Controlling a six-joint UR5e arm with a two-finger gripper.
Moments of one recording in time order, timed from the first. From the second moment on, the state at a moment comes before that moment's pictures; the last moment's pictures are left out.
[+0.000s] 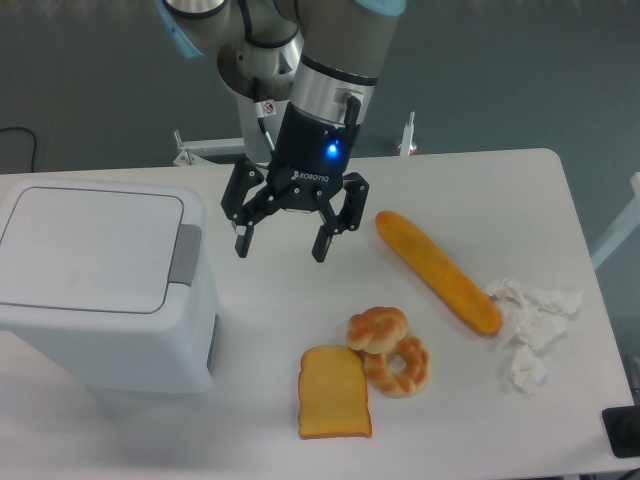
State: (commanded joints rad) arm 2.49 -1.66 -1.60 -1.06 1.03 0.08
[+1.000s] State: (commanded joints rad) arm 2.46 -1.67 -1.61 -1.05 1.00 0.09
